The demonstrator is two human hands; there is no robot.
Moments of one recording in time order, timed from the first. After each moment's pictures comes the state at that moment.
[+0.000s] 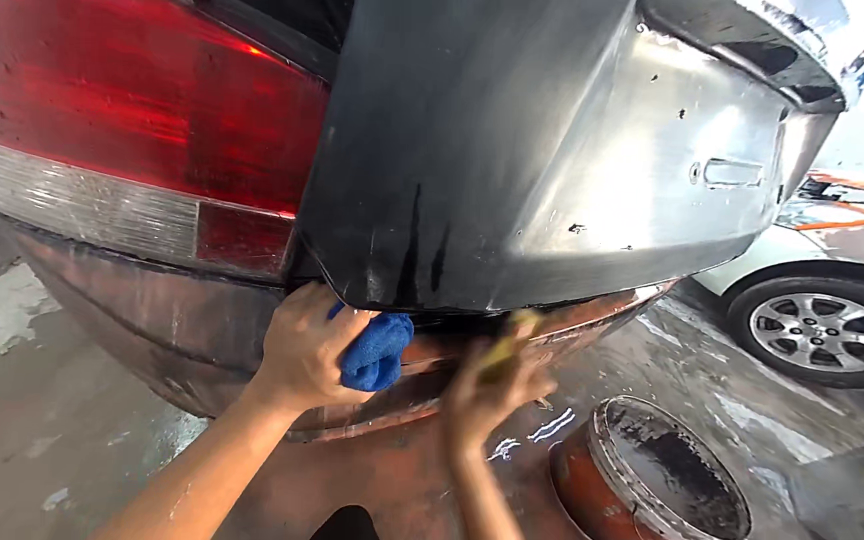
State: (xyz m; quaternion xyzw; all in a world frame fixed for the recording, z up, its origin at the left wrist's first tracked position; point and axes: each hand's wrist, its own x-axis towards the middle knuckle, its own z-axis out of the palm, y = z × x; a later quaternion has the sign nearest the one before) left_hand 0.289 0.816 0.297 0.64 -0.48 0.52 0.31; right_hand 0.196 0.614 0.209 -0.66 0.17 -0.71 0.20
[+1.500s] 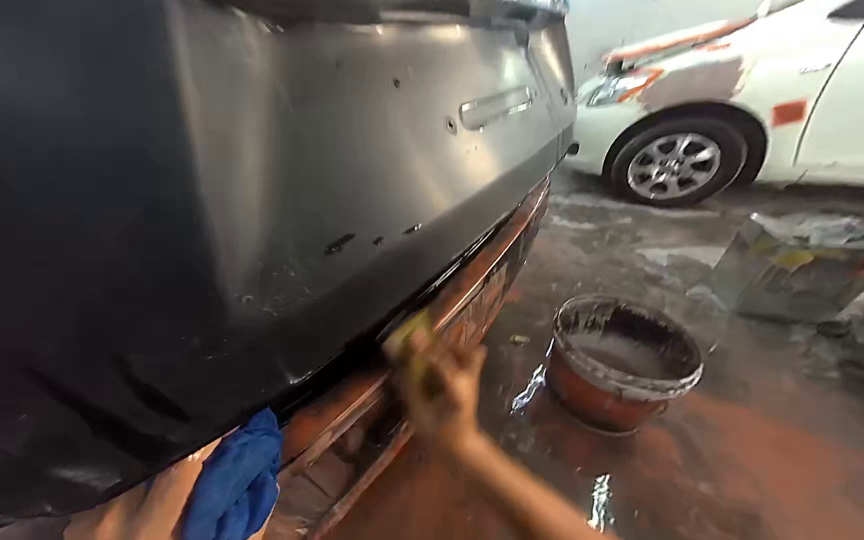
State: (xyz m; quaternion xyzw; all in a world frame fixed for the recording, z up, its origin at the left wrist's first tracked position) left_hand 0.302 0.846 0.284 0.72 -0.49 0.45 0.18; right_hand 0.180 0.566 0.186 -0.68 0.16 -0.66 0.27
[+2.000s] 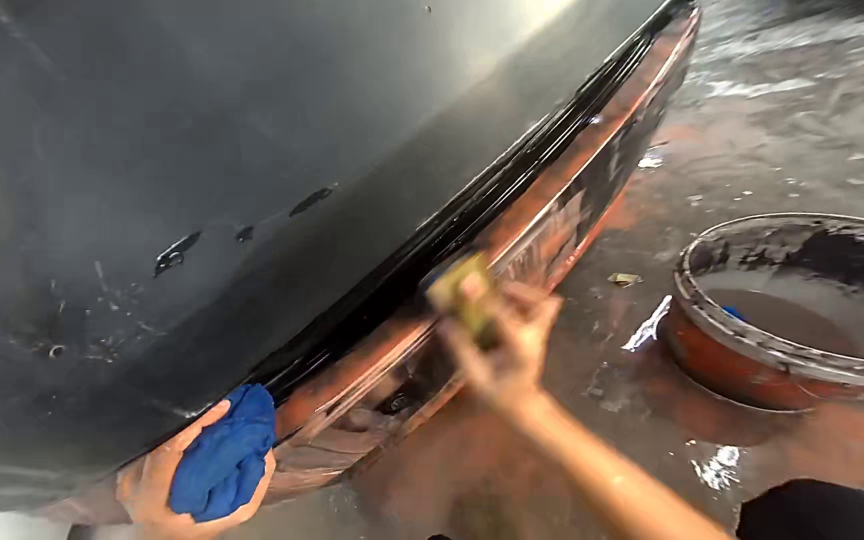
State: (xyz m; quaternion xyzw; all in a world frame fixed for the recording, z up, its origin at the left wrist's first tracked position) left_hand 0.302 0.833 0.294 0.68 -0.56 0.40 0.25; right_hand 0.177 0.510 0.178 -0.63 0.13 -0.66 0.39
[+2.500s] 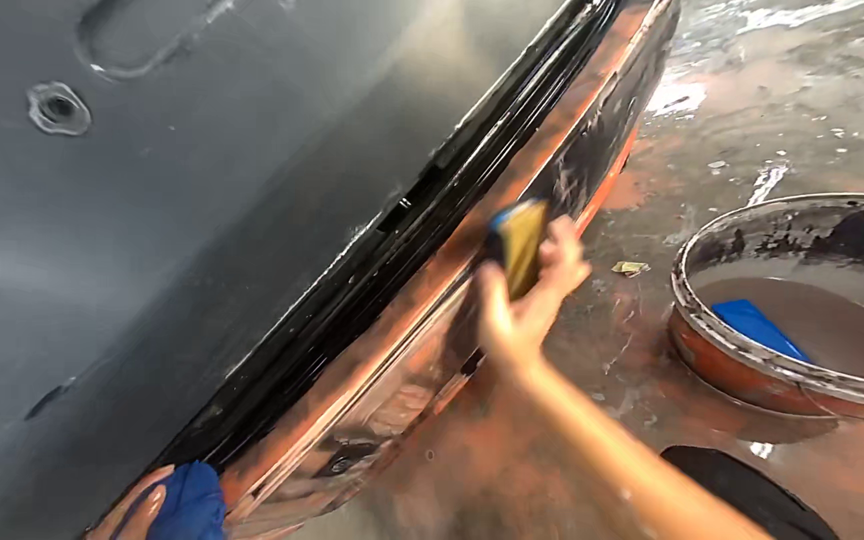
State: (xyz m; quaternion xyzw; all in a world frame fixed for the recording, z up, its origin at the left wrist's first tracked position) left_hand 0.267 0.827 0.297 0.77 -0.53 0.33 0.13; right_hand 0.192 0.387 0.170 -0.52 0.24 -0.69 0.44
